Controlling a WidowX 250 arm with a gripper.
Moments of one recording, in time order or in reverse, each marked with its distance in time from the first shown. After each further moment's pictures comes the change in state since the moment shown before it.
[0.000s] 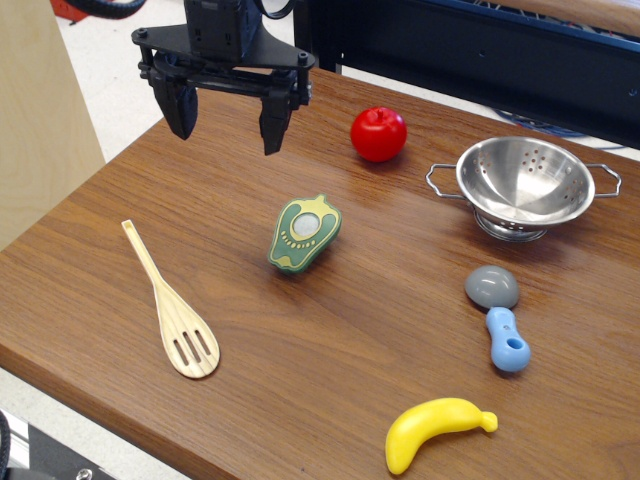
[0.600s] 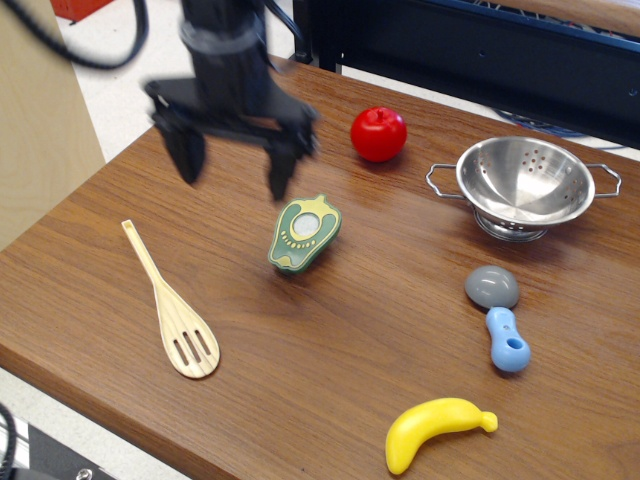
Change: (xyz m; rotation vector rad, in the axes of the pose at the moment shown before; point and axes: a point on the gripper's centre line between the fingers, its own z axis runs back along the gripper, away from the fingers) arm -0.037 -0.035 -0.011 -0.075 -0.004 -0.168
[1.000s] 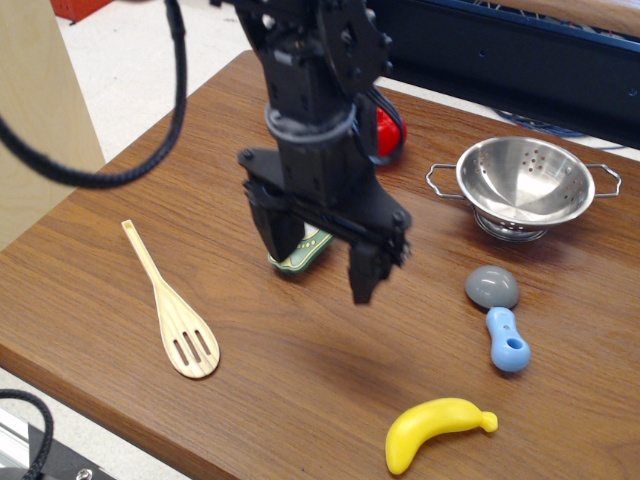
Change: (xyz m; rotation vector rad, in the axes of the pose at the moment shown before) arm -0.042 -0.067 -0.003 -0.130 0.050 -0.313
